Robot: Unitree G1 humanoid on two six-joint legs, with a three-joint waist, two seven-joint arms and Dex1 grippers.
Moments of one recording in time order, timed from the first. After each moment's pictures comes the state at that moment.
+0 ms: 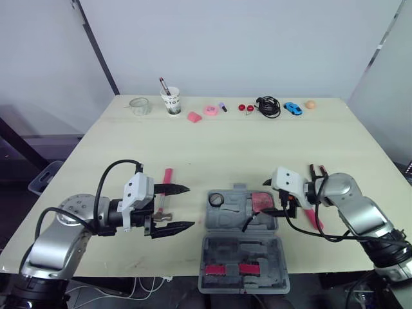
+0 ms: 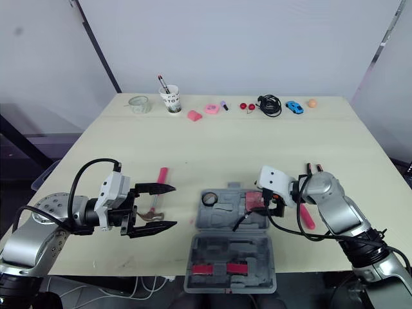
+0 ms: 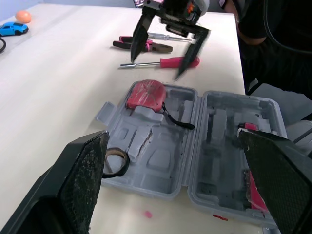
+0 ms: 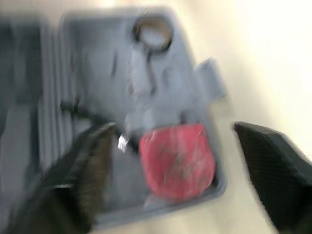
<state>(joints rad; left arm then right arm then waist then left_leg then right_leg) -0.08 0.84 0.13 -0.29 -0.53 0.28 -1.24 -0.45 -0.59 0.22 -0.12 0.08 0.42 1.07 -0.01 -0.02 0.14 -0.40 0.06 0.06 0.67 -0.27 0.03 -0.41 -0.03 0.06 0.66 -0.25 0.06</state>
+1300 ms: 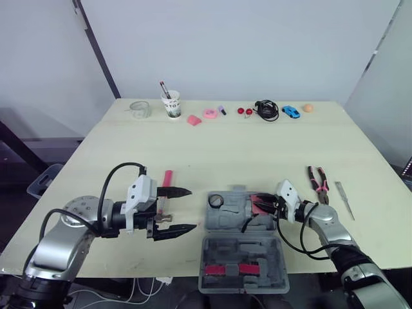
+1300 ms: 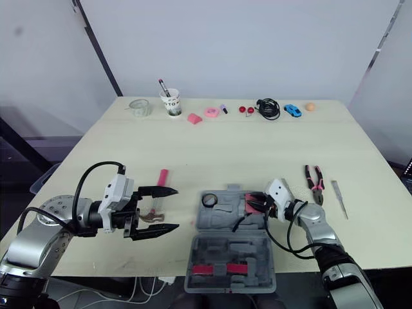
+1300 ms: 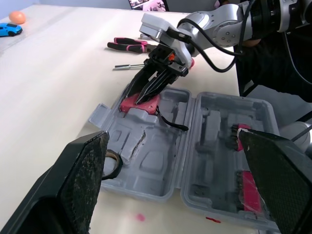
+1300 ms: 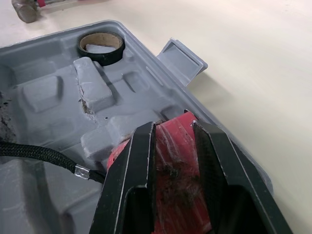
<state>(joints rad) -0.07 0.84 0.11 -0.28 -0.53 0.28 -1.23 -0.42 -0.33 0.17 0.63 0.12 -0.17 0.91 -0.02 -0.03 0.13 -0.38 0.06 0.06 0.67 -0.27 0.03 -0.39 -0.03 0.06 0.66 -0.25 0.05</state>
